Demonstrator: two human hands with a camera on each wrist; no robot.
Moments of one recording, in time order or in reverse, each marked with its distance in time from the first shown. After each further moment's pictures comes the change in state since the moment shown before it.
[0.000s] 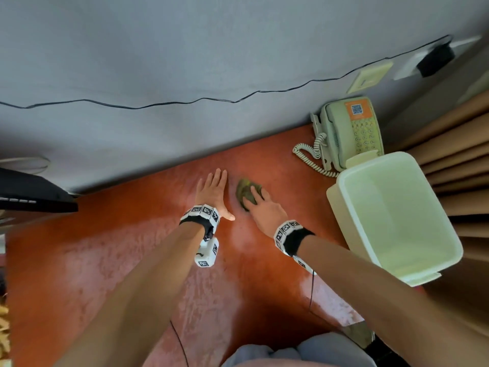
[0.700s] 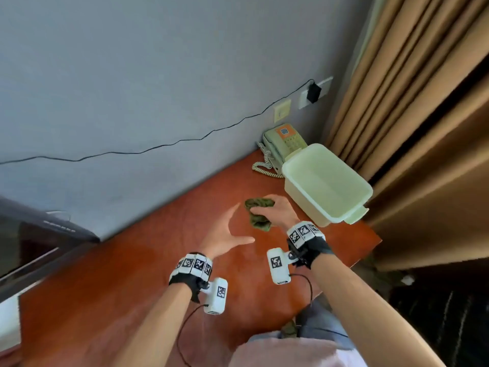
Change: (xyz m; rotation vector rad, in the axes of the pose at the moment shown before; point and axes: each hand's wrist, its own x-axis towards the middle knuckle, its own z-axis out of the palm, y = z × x) left_hand -0.199 0.048 -0.015 -0.703 0.127 0.438; right_hand -0.196 -0.035 -0.098 1.434 0.443 0.618
